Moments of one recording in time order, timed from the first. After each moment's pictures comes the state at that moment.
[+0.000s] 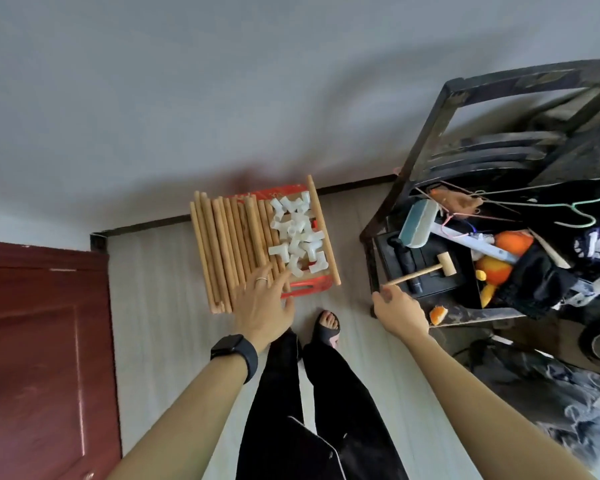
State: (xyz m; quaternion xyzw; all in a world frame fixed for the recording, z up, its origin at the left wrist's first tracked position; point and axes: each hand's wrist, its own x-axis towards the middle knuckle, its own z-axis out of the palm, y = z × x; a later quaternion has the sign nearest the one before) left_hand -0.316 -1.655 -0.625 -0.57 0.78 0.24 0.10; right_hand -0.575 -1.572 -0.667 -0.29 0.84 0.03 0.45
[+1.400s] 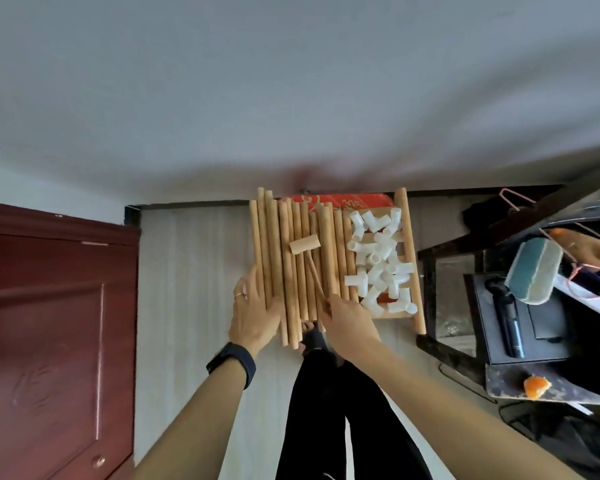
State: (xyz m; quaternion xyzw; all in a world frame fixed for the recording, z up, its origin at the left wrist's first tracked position) left_hand -0.182 -1.732 -0.738 -0.76 0.44 0.48 -0.06; right_hand -0.369 -1.704 -0.740 -0.58 0.69 0.08 0.44
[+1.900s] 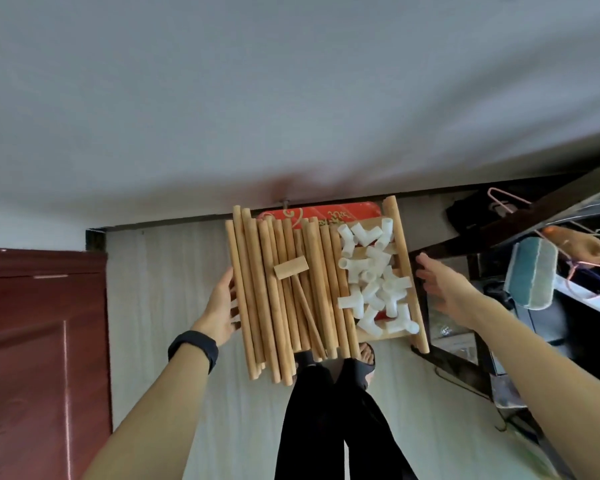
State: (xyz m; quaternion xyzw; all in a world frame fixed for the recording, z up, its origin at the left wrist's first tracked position) left_hand -0.154 -1.814 -0.810 -0.73 0.09 0.67 -0.11; right_hand -0.545 -1.764 -0.771 -0.05 0.79 -0.15 0.59
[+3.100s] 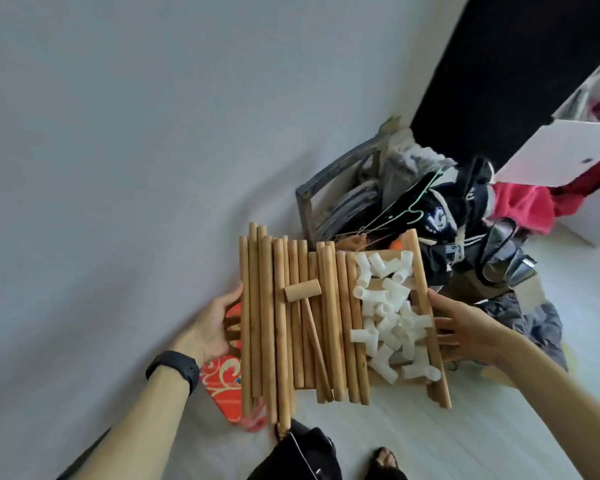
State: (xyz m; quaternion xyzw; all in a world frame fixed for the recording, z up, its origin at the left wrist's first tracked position) left_hand -0.344 -1.821 -0.469 -0.45 0.36 0.81 0.09; right_hand -0.620 -1.470 -0.455 0.15 0.71 -0.42 0.54
